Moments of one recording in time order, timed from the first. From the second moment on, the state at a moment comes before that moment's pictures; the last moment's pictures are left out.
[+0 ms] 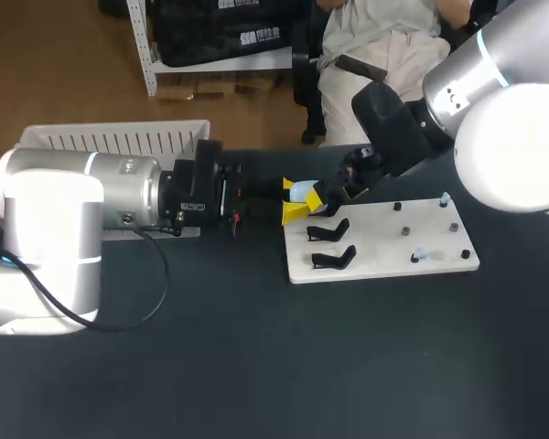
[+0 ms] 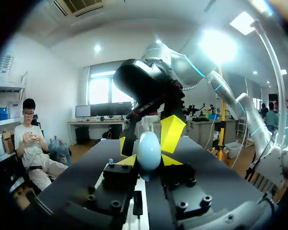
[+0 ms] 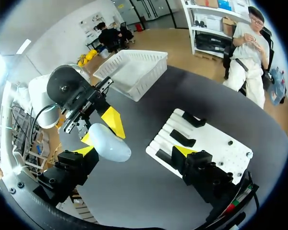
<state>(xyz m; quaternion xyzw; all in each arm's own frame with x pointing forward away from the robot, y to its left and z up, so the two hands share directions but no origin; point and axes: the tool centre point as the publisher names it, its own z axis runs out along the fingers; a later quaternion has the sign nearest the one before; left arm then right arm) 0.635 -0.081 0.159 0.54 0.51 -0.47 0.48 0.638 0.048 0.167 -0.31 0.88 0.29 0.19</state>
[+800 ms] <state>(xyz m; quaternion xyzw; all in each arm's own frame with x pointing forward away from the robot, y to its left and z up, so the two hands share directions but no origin) 0.635 -0.082 0.159 0.54 0.51 -0.47 0.48 0.666 -0.029 0.182 -0.26 0.91 0.21 0.23</state>
